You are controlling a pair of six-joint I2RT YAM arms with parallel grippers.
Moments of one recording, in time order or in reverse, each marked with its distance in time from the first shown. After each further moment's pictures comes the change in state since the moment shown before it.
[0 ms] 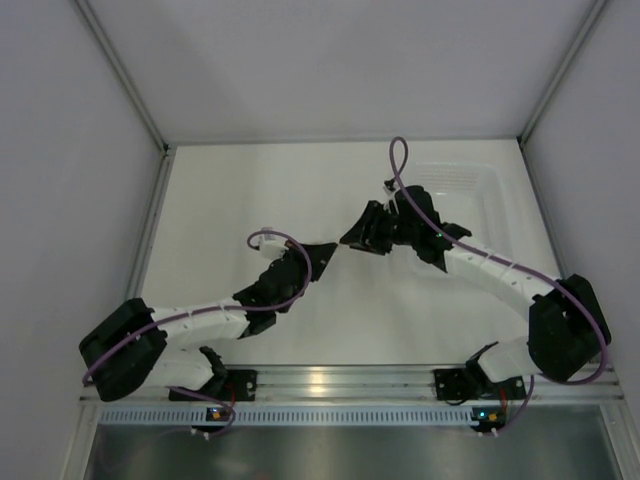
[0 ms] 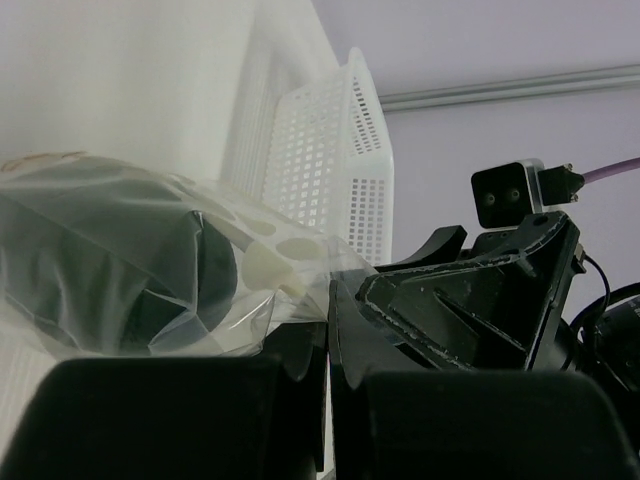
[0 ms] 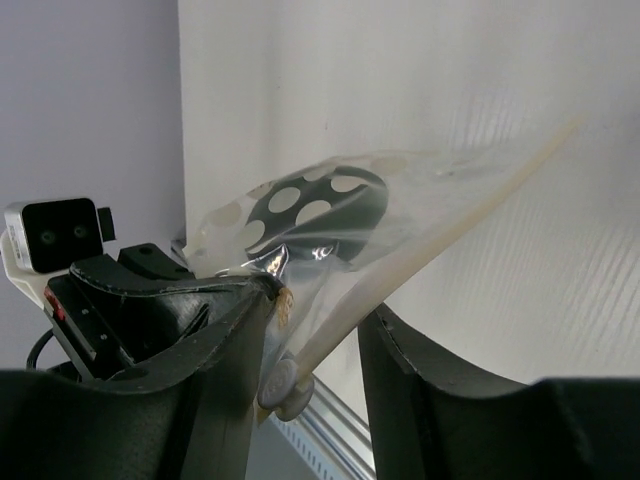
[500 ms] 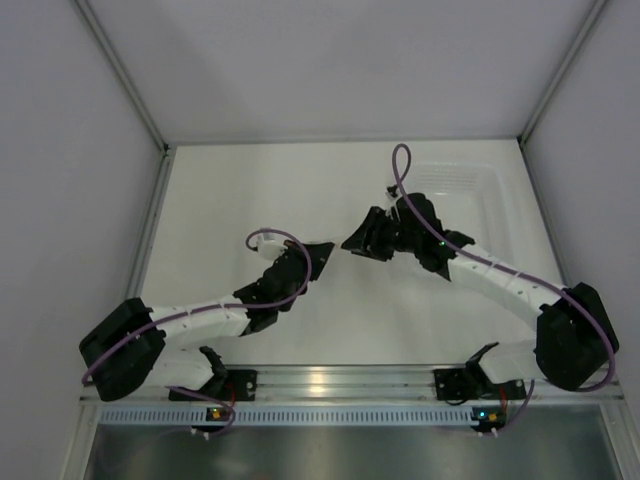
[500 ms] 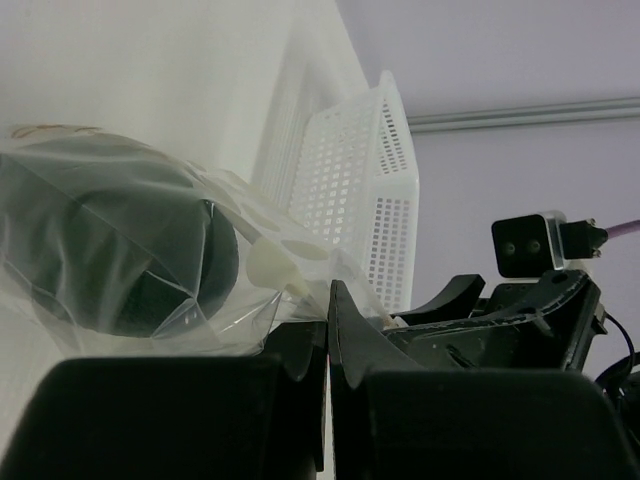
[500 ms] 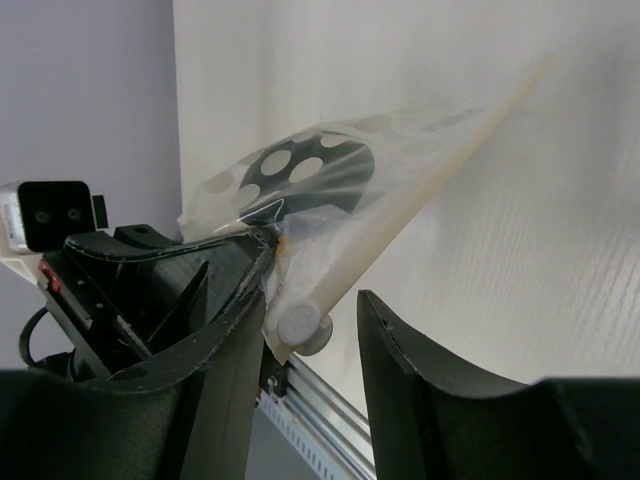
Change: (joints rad) left arm 0.000 0.000 0.032 -0.103 -0.046 -0.037; right arm 0.022 -0.073 -0.056 0.011 0.053 0.024
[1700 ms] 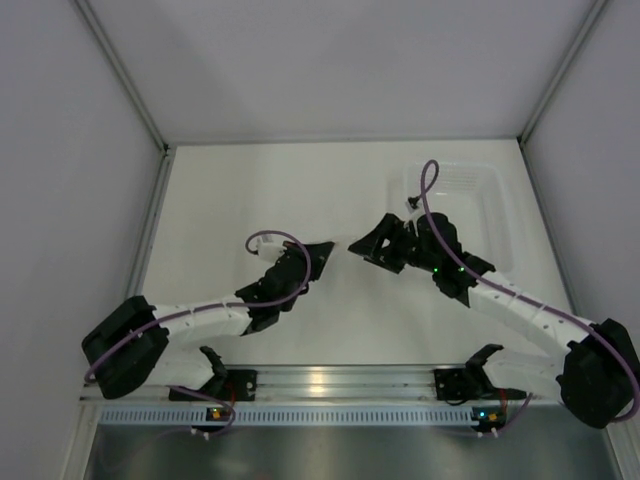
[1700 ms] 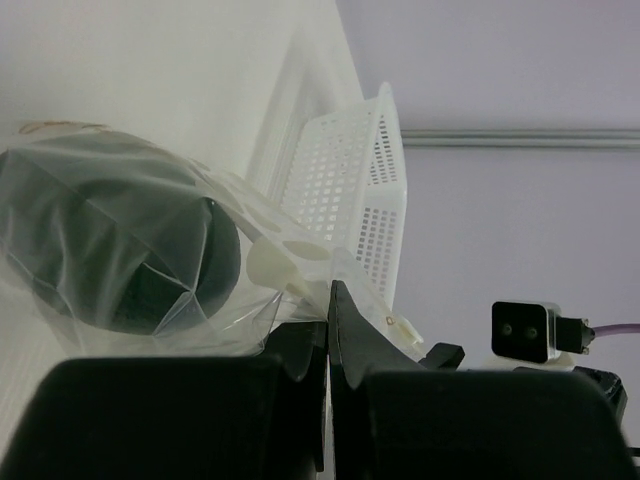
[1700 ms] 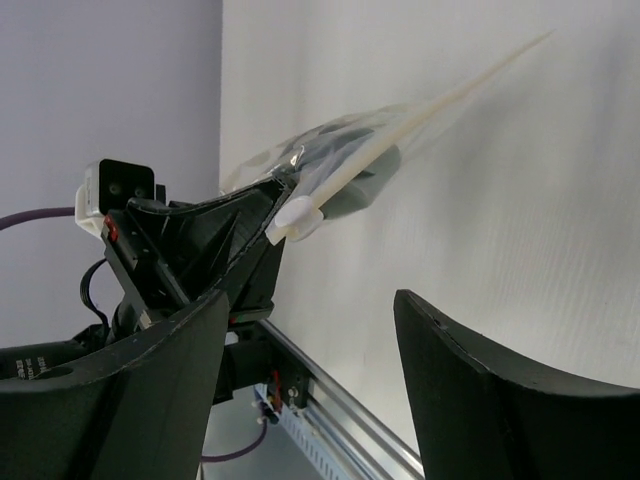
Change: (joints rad) left arm 0.000 0.032 0.008 -0.001 -0.019 -0.092; right arm 0.002 -0.202 -0.198 0.110 0.050 0.099
